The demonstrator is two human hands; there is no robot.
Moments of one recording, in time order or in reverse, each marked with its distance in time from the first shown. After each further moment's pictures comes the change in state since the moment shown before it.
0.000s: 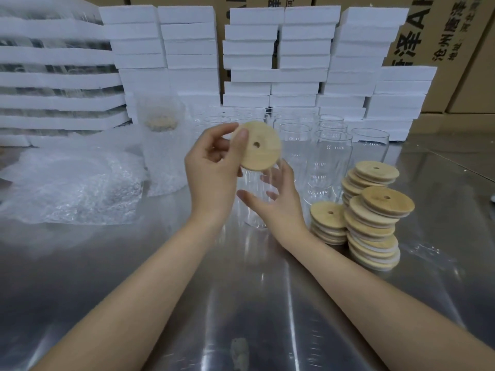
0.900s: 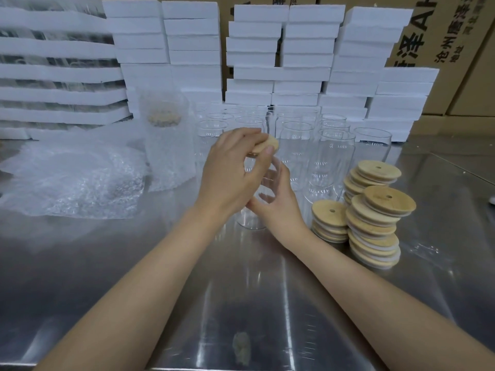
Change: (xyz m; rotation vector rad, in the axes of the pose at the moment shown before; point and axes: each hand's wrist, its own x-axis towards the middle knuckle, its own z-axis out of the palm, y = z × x) left_hand 0.008 -0.019 -0.004 0.696 -0.371 0.341; right_hand 0.000 0.007 0.007 -0.019 -0.055 -0.011
